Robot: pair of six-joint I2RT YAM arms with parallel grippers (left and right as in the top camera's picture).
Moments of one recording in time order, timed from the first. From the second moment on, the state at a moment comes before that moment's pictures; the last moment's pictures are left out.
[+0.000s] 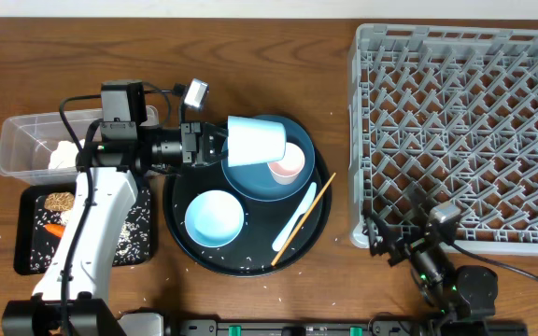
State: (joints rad) left arm 0.01 1.43 1.04 -0.47 1.48 -0.36; right arm 0.08 0.02 0.01 -0.04 -0.46 0.36
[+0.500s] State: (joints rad) left arm -0.11 1.39 1.04 -0.44 1.49 -0.36; right arm 0.08 0.62 0.62 -0.02 -1.11 0.62
